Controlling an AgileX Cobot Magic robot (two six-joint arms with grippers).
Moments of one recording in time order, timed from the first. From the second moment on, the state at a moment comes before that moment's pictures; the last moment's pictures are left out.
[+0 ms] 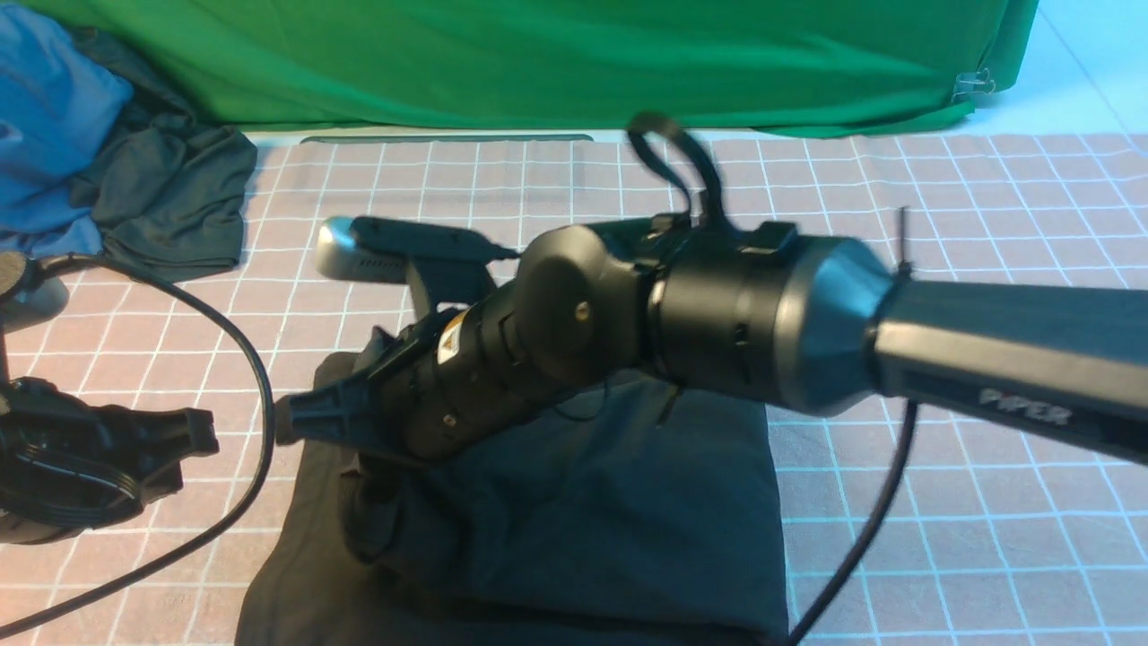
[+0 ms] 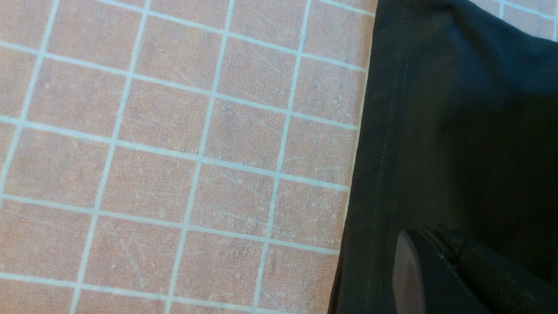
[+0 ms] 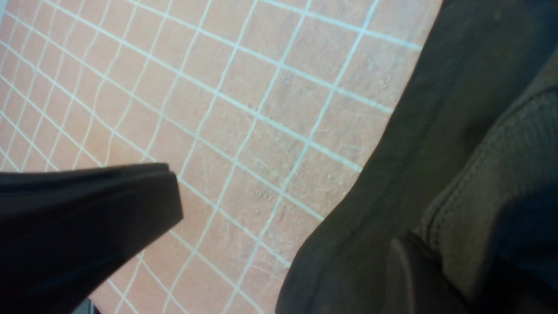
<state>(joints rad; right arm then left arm) 0.91 2.01 -1.56 0.50 0.49 0.22 -0.03 0.97 -0.65 -0.06 0.72 -0.23</state>
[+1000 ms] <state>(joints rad) 0.68 2.02 -1.95 0.24 1.07 -0.21 -0.03 0.97 -0.65 -0.06 0.72 -0.24</state>
